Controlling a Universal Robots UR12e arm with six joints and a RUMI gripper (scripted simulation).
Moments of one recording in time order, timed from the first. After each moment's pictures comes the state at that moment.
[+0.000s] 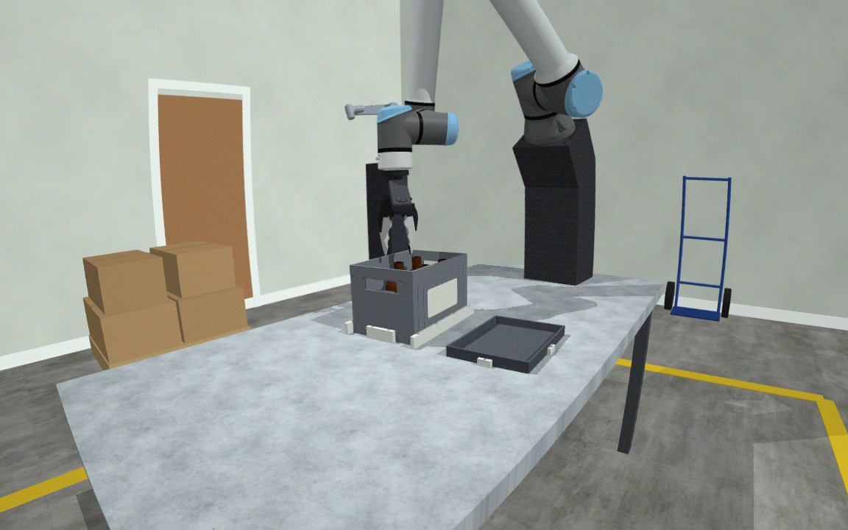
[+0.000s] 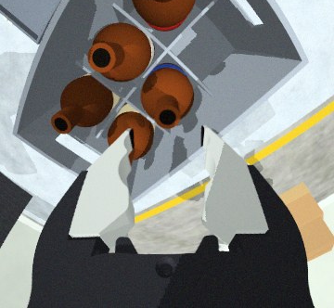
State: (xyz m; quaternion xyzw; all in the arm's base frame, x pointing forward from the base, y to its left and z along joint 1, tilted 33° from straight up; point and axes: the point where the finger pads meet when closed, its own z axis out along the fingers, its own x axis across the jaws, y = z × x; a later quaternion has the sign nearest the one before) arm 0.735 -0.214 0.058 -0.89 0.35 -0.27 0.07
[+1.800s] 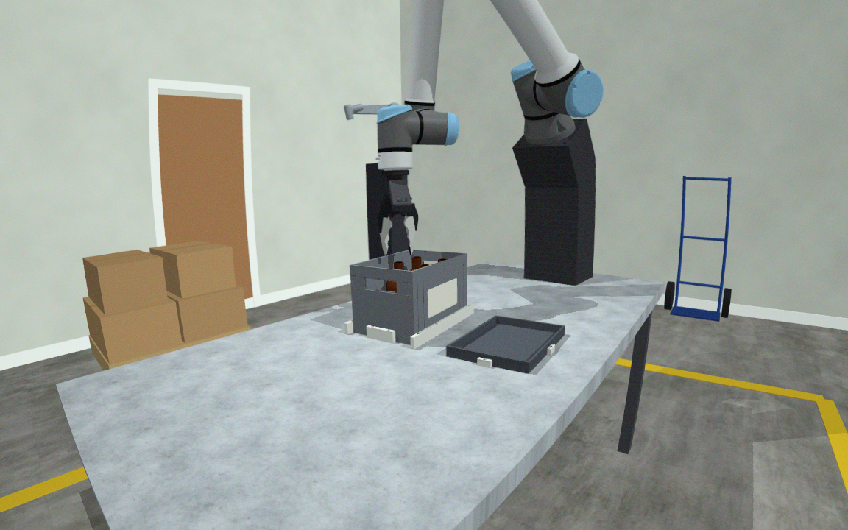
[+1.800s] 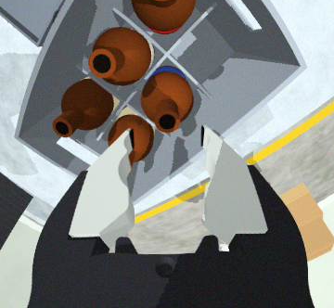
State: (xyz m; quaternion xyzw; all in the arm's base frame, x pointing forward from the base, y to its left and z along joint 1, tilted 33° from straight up) arm 0.738 -0.211 0.060 -0.89 0.35 -0.27 0.07
